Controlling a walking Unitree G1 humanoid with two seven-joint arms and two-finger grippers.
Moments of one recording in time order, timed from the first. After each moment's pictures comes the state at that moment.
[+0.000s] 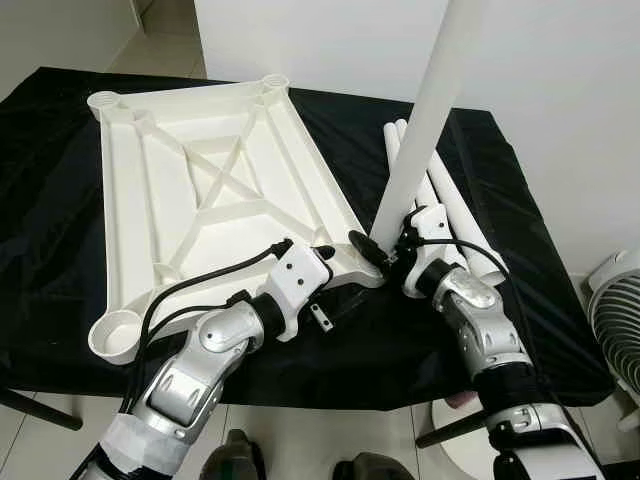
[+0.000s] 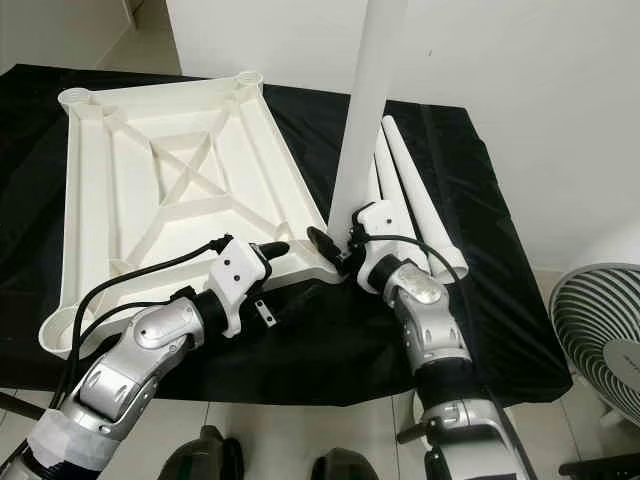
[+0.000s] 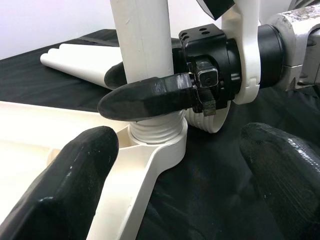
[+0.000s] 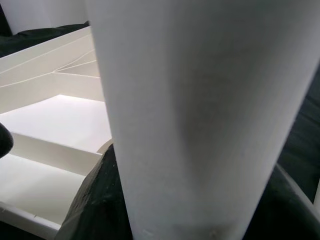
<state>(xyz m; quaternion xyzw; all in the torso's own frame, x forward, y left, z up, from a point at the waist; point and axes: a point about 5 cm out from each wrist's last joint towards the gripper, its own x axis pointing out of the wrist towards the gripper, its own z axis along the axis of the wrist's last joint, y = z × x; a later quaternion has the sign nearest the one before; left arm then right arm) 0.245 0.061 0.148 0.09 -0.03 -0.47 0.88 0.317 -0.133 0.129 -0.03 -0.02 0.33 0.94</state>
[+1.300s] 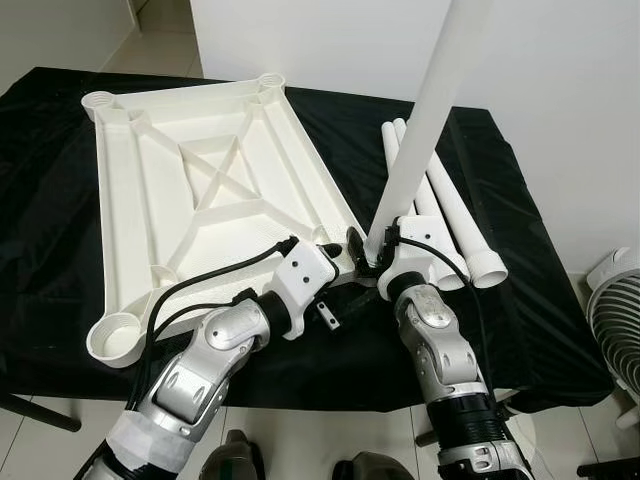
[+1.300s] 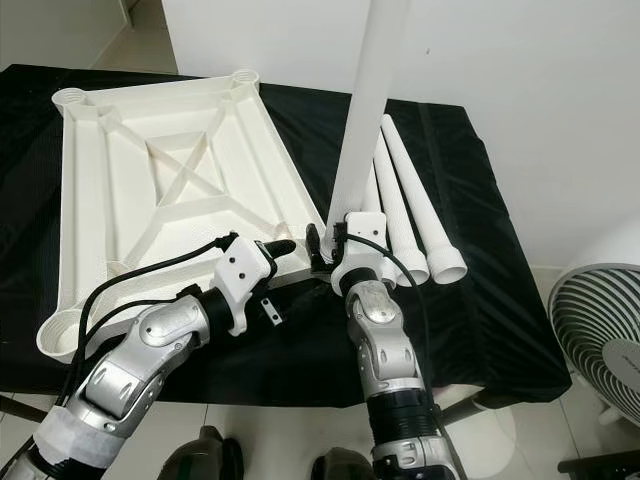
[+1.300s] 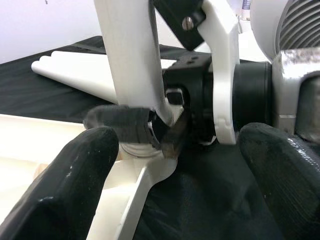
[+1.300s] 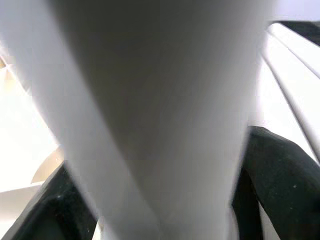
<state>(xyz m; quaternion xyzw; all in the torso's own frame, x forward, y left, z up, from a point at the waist) 0.245 0.054 0.151 0.08 -0.04 -0.48 0.87 0.306 -0.111 0.129 0.03 0.00 0.11 0.99</state>
